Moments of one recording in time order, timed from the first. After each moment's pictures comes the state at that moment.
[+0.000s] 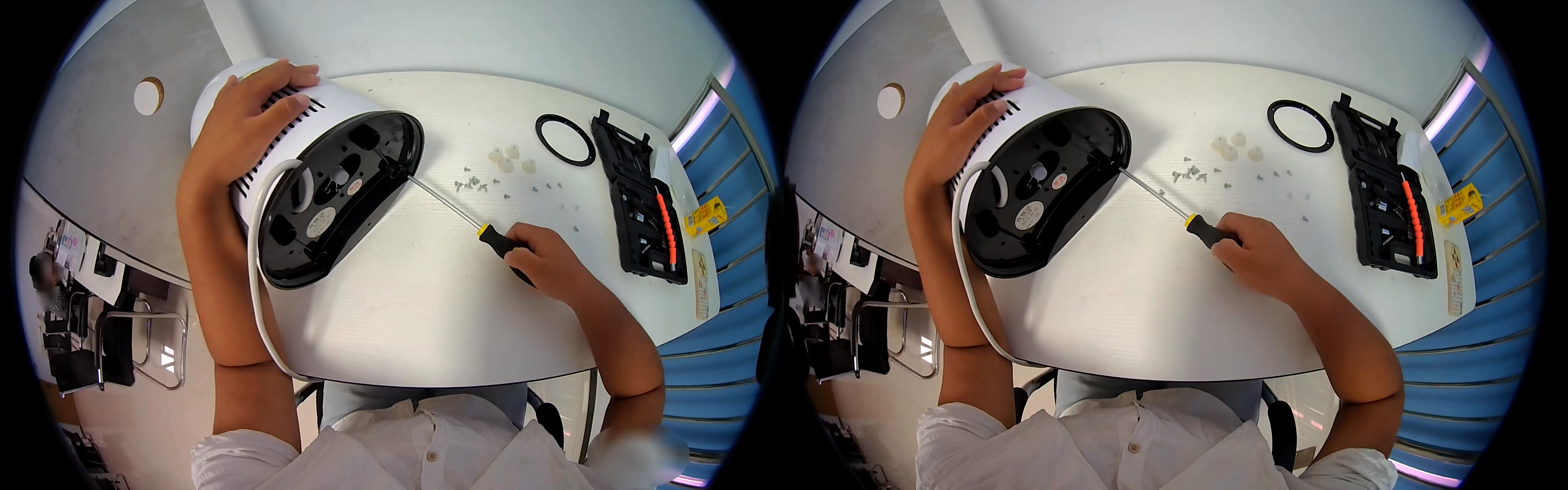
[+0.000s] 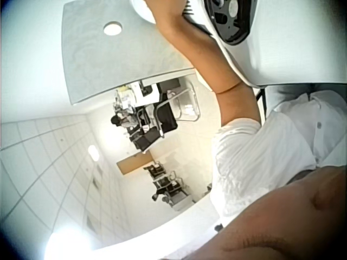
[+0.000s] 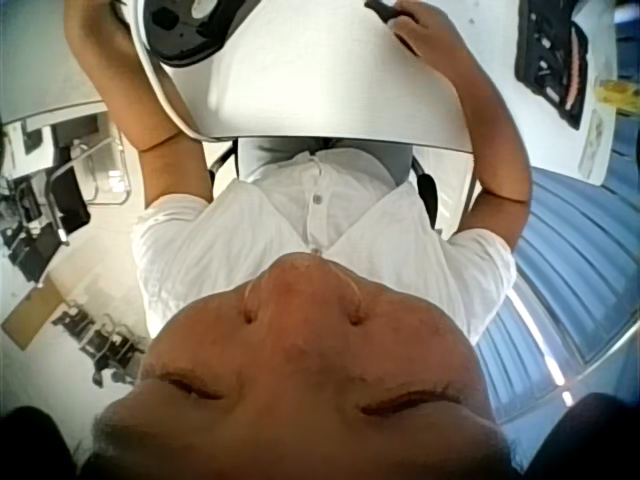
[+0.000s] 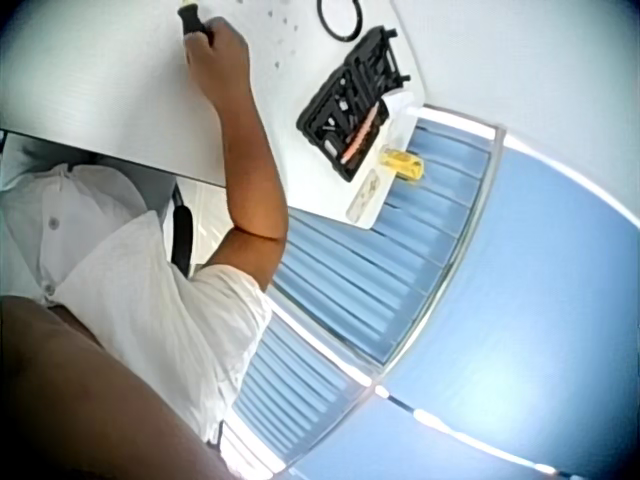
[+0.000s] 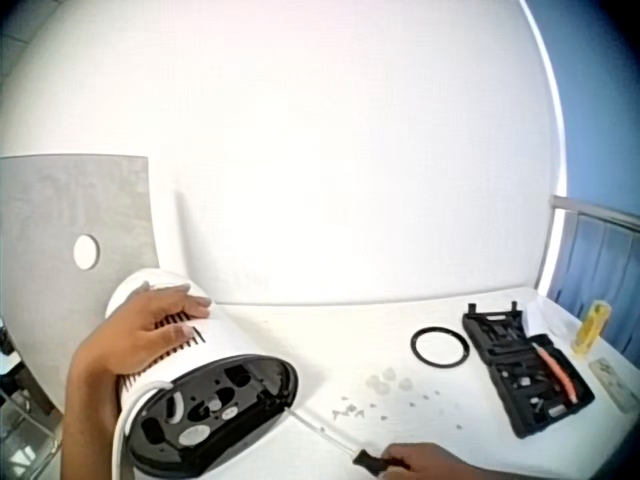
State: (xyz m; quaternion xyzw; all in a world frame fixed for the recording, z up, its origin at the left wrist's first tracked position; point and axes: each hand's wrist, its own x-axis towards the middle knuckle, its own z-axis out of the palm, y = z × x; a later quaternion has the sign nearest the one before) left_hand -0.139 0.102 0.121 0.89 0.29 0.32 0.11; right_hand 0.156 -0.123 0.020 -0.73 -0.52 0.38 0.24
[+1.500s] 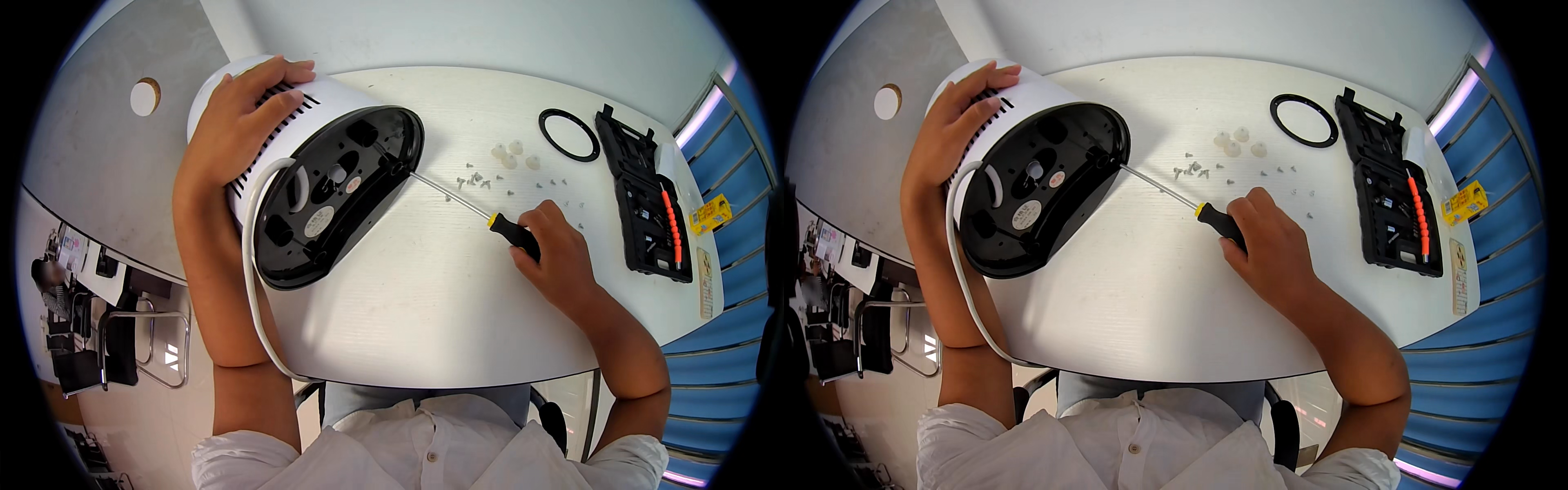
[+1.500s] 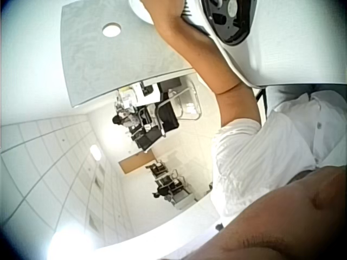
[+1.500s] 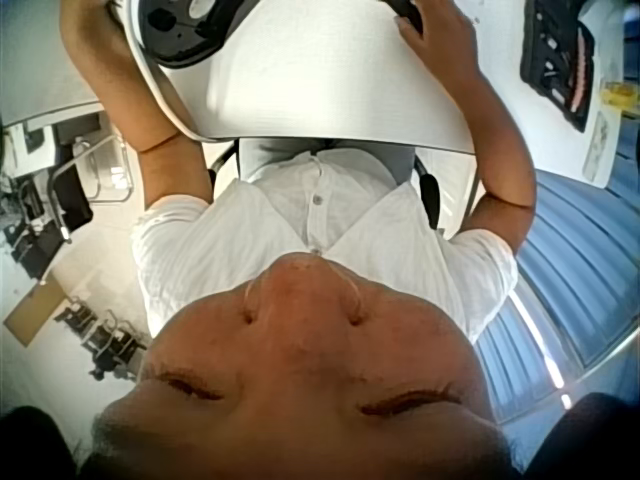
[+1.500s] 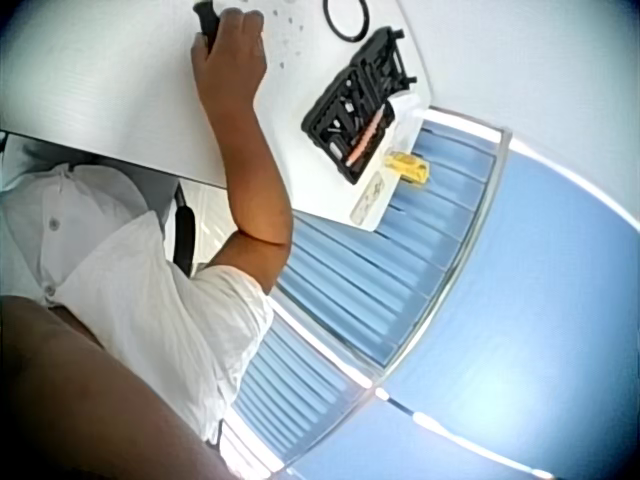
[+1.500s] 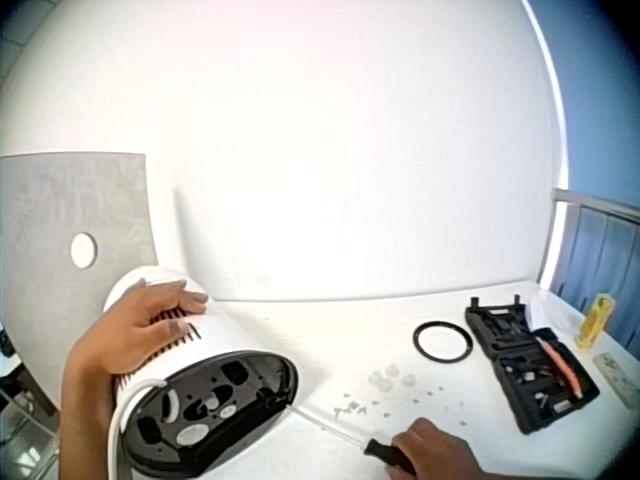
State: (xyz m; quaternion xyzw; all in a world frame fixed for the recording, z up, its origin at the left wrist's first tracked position) left_hand -0.136 0.098 0.121 0.89 0.28 0.35 0.13; right_hand 0.146 -0.134 0.015 -0.72 -0.66 0.04 0.22
